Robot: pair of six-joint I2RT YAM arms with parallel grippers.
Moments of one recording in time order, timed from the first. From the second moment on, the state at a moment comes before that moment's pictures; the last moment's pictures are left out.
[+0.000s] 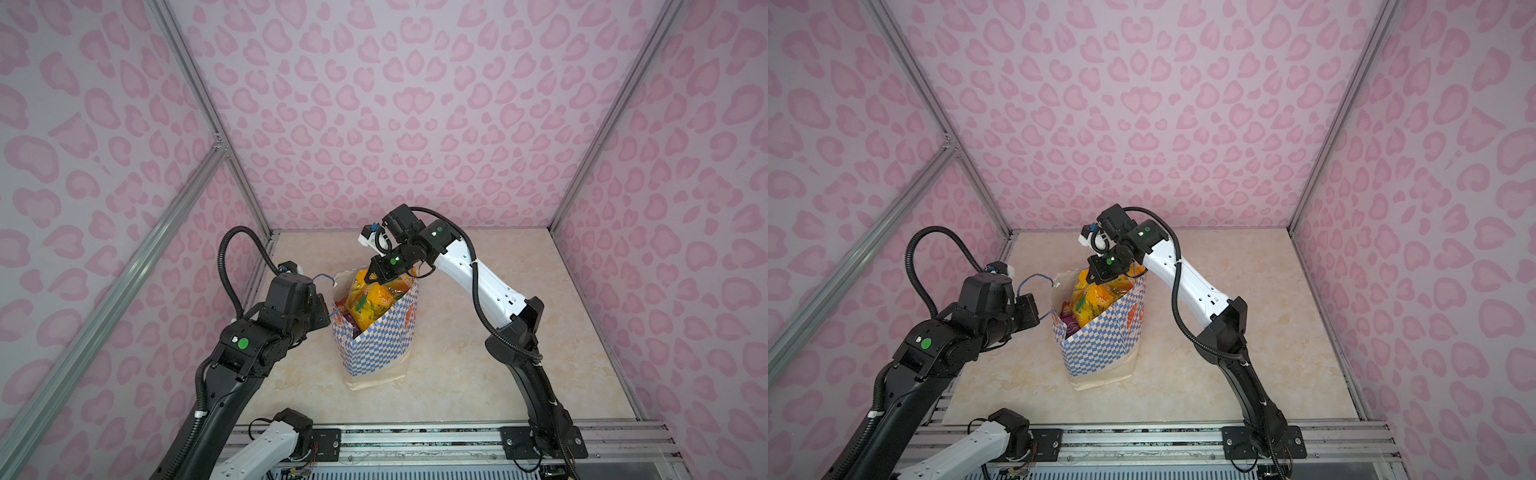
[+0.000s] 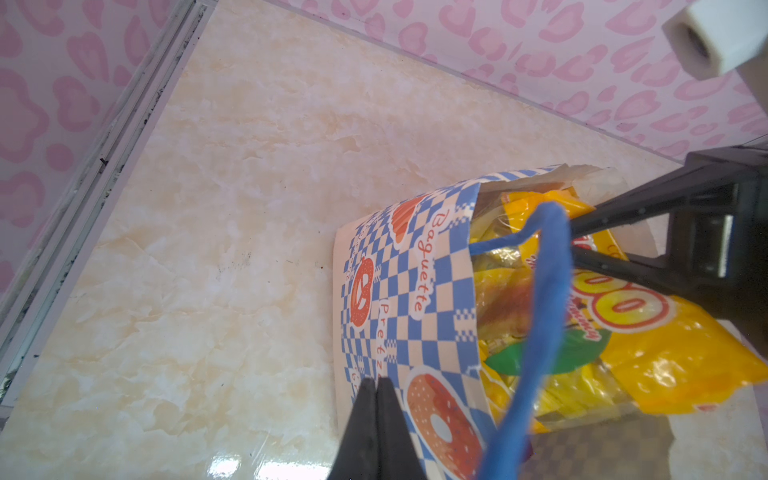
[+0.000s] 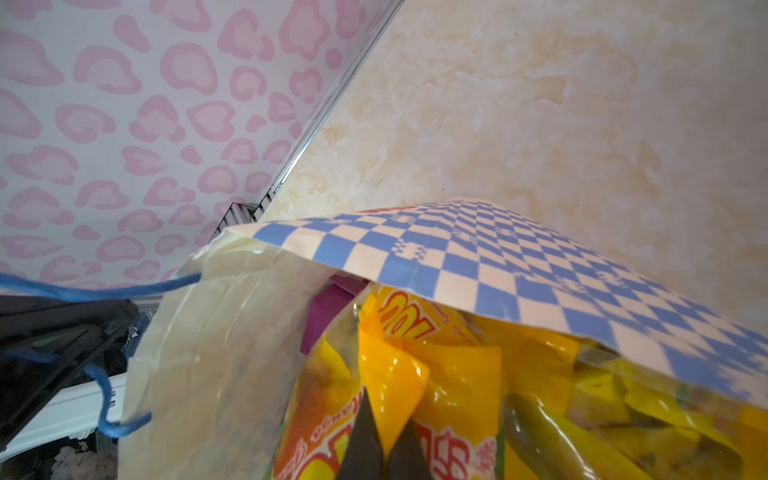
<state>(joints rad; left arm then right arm) -0.42 0.91 1.23 -1.11 -0.23 -0.60 0.78 2.29 2.55 -1.22 -0.50 0.22</state>
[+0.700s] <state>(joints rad) -0.42 0.91 1.25 -1.11 -0.24 -0.59 0.97 2.20 2.28 -1.06 -0.36 0.16</state>
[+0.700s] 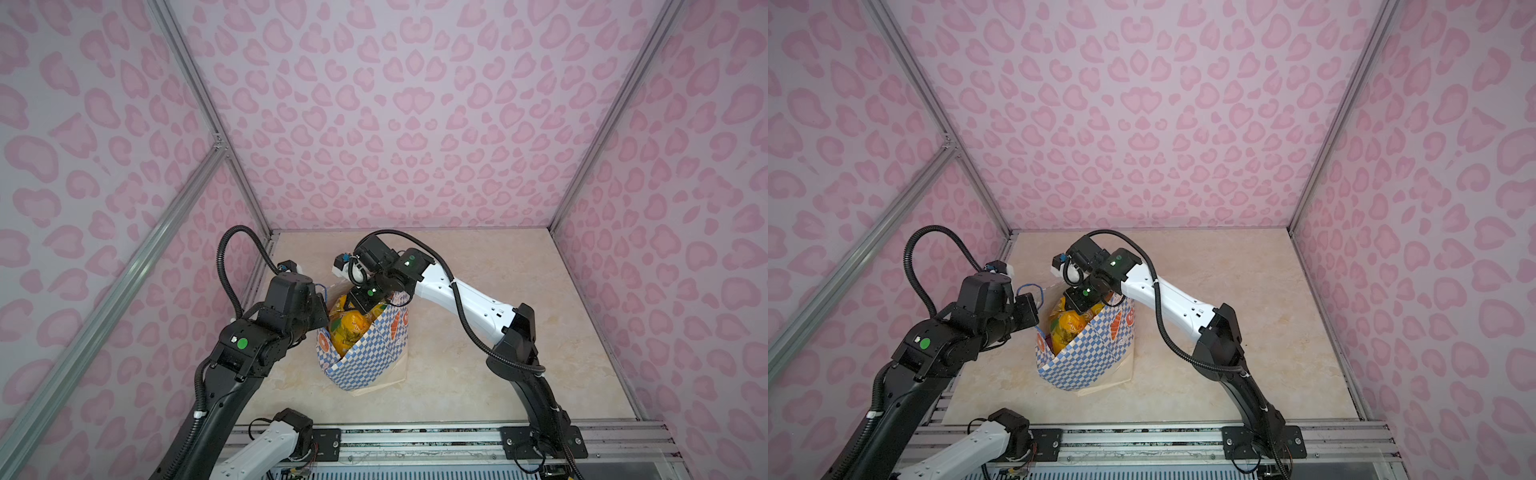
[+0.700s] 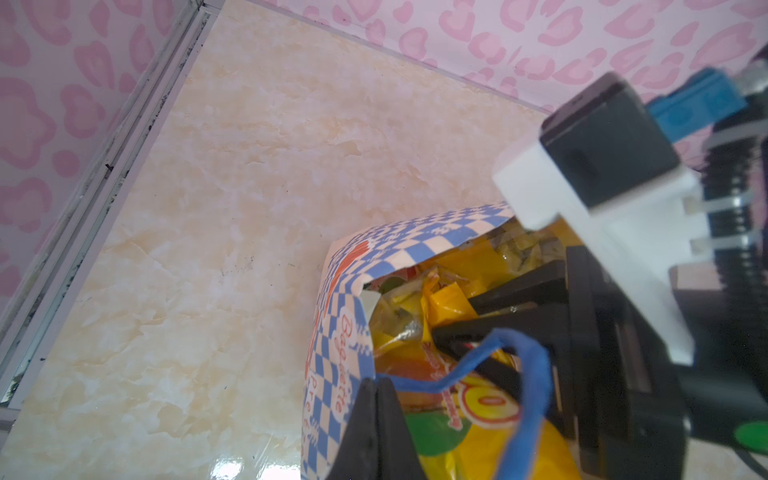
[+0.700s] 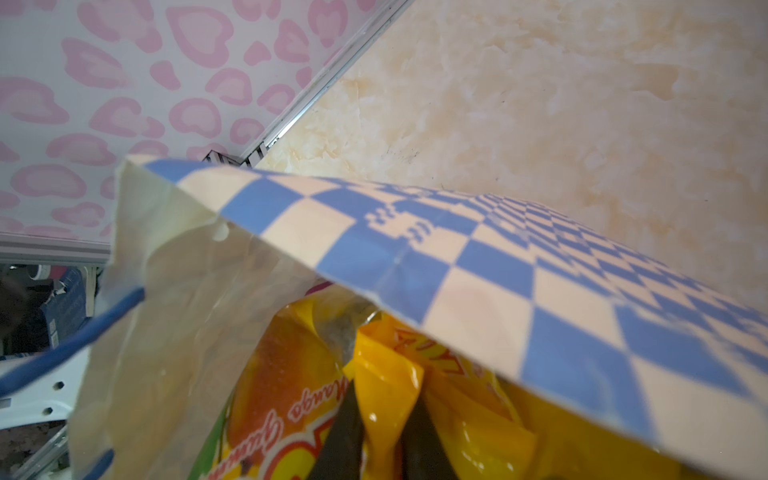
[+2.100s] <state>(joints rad) -0.42 0.91 1.24 -1.11 -0.26 -0.60 0.84 1.79 2.01 -0.98 0.06 0.58</state>
